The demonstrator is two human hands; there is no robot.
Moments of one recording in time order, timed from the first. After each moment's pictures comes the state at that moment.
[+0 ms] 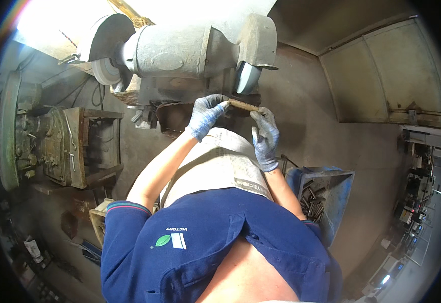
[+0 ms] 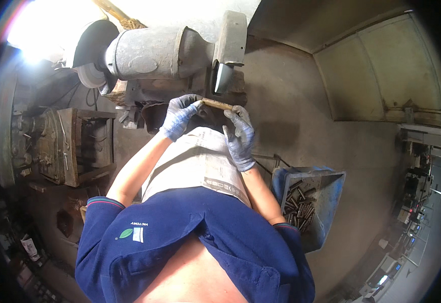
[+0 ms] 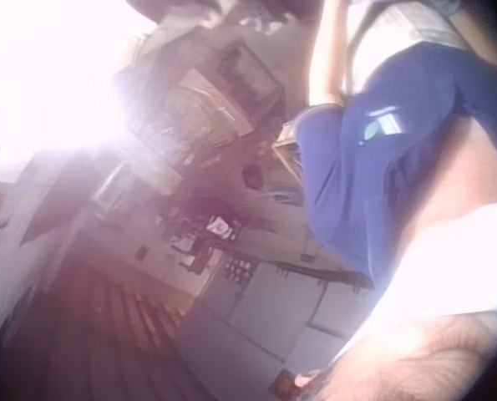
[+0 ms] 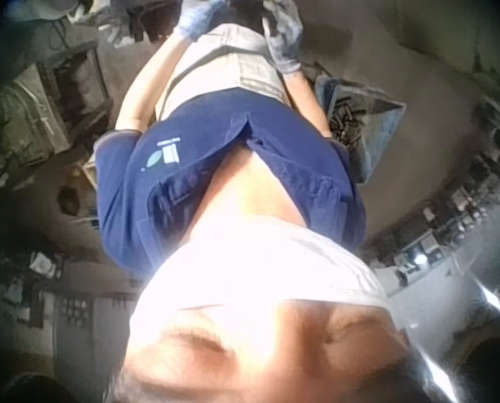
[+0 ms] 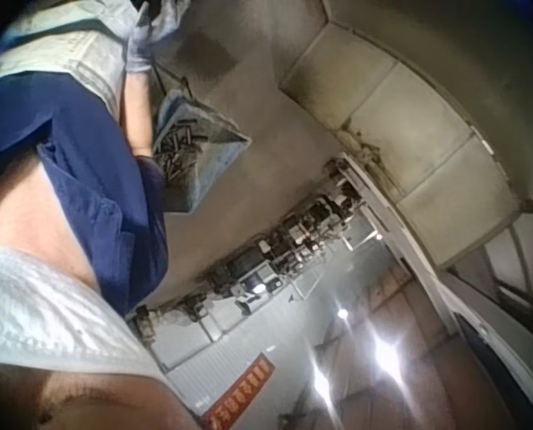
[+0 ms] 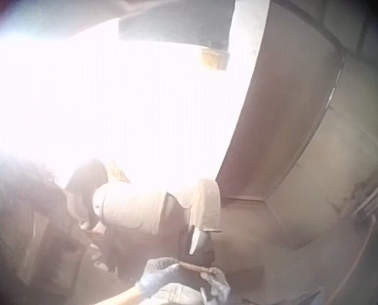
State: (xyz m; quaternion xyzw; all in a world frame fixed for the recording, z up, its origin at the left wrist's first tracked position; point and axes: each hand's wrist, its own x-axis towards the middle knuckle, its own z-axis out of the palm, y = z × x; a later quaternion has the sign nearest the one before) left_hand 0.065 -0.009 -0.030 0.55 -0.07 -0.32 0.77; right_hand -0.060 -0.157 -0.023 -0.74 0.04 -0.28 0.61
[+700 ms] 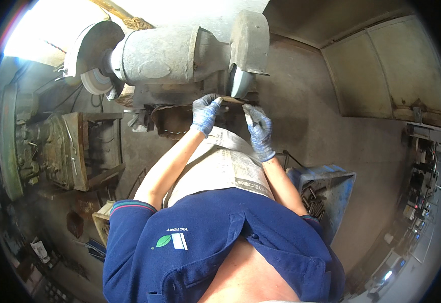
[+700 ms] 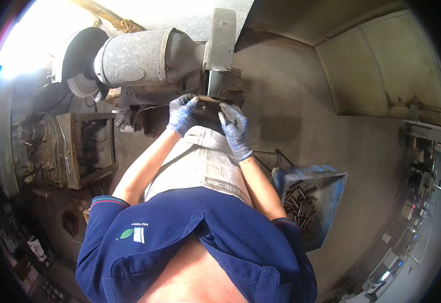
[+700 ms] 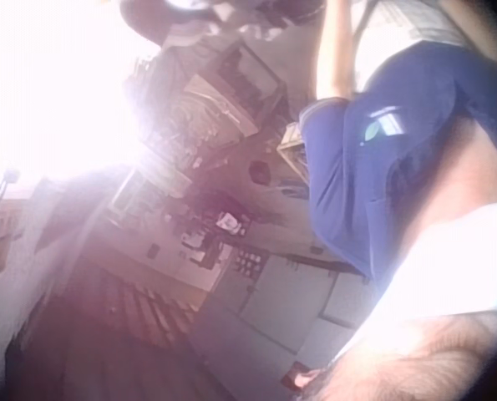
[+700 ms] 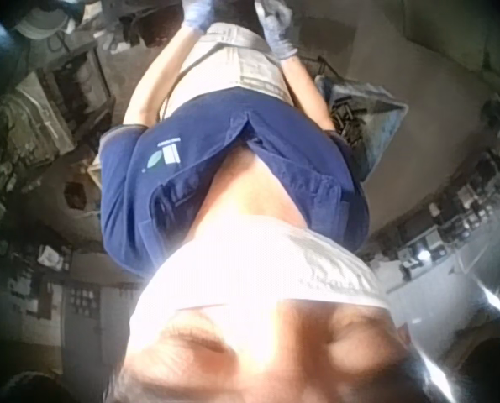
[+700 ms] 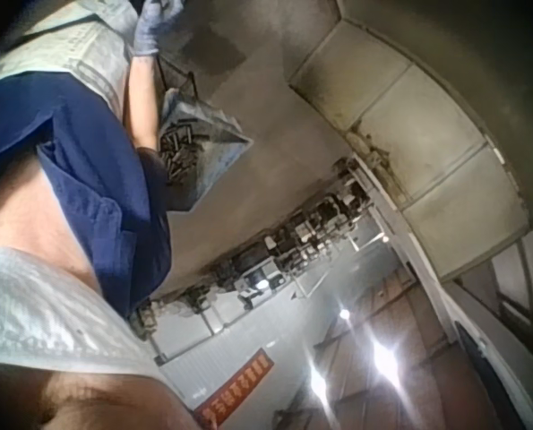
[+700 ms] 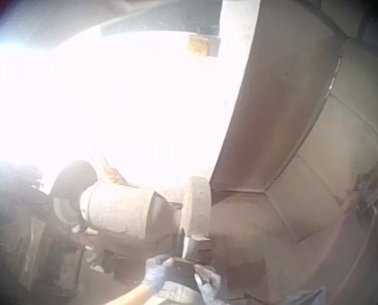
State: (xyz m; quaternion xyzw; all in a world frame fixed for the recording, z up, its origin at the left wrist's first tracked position) left_hand 0.074 -0.051 -0.076 0.56 0.07 -0.28 0.78; right_hand -0.031 -0.185 -0.058 -0.76 0.14 -0.22 0.59
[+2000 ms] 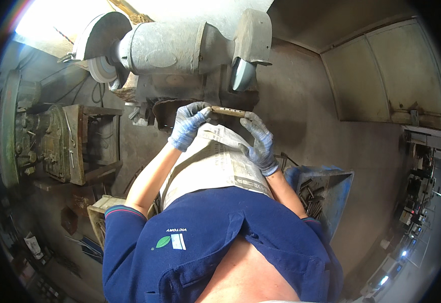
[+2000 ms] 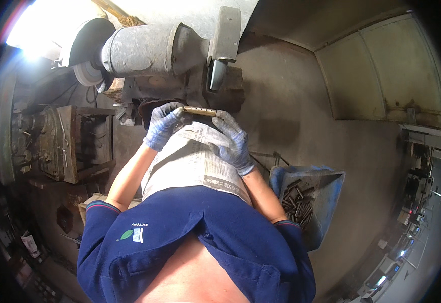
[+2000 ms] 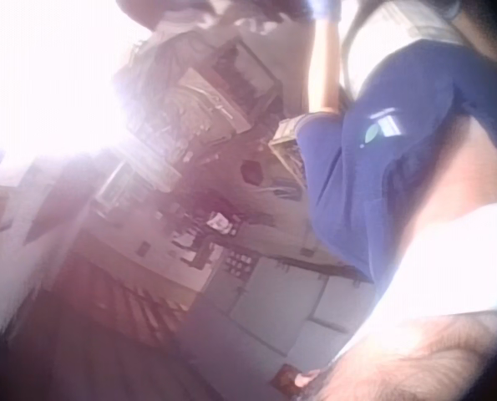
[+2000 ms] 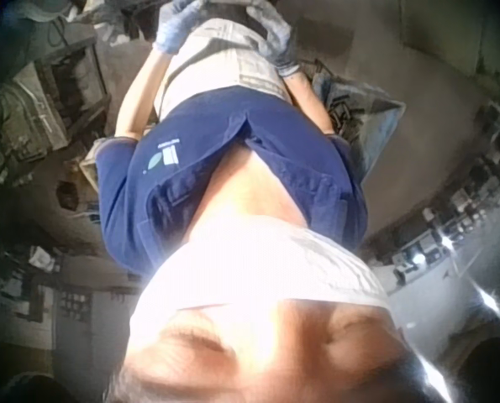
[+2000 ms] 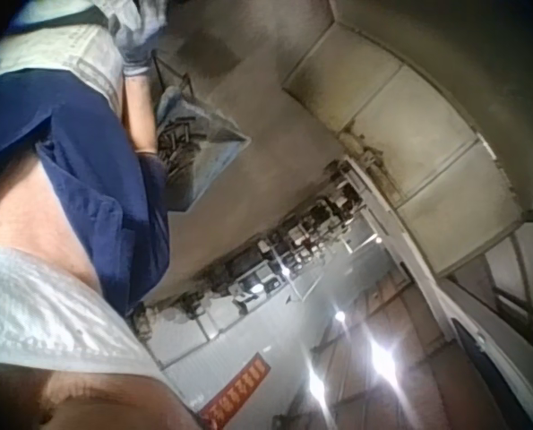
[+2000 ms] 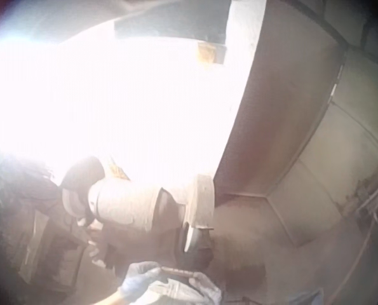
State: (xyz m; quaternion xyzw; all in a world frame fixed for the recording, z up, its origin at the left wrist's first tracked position) left_hand 0.042 0.022 -0.014 0.48 -0.03 -0.32 0.82; right_hand -0.076 -0.164 -0.005 -0.82 -0.06 -0.22 0.53
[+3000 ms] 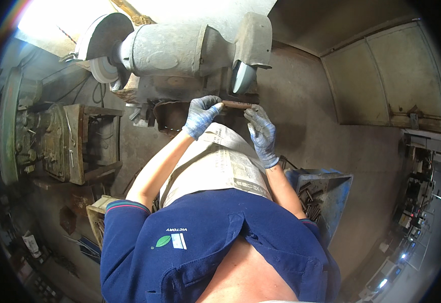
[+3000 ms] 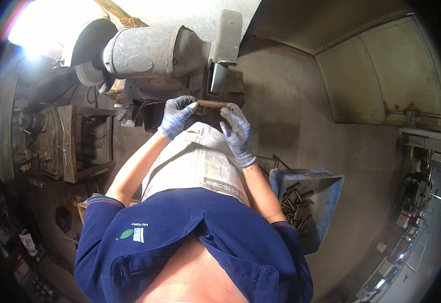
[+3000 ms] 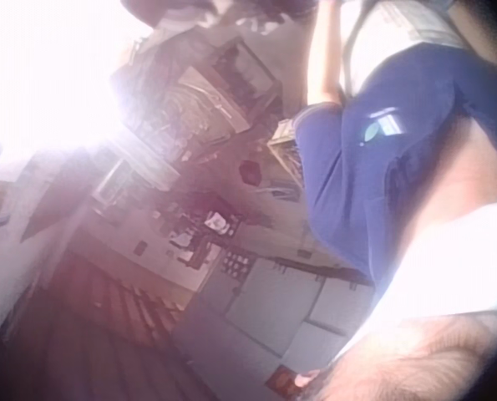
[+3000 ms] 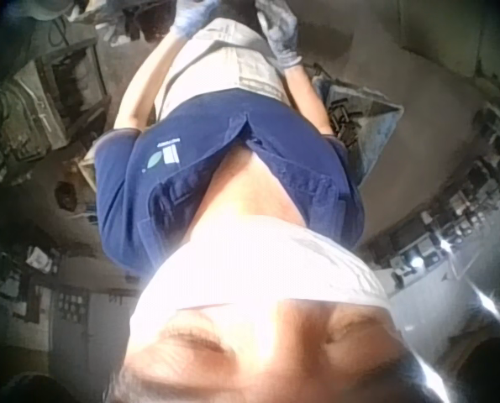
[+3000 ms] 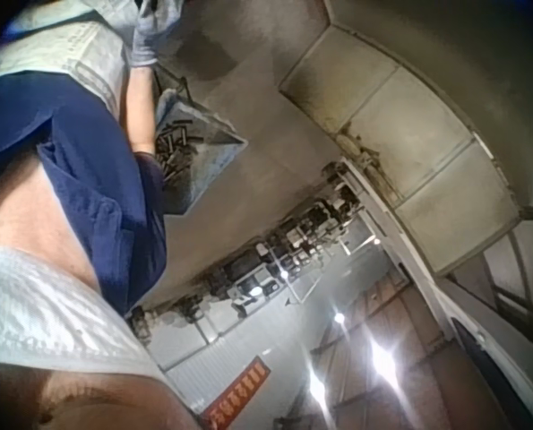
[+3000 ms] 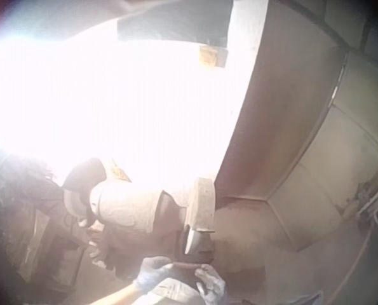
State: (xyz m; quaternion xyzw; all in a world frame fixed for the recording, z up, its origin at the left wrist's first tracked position) left_hand 0.060 -0.014 -0.054 0.59 -0.06 -0.28 0.76; right_hand -0.057 -0.185 -0.034 -0.84 0.01 -0.24 0.49
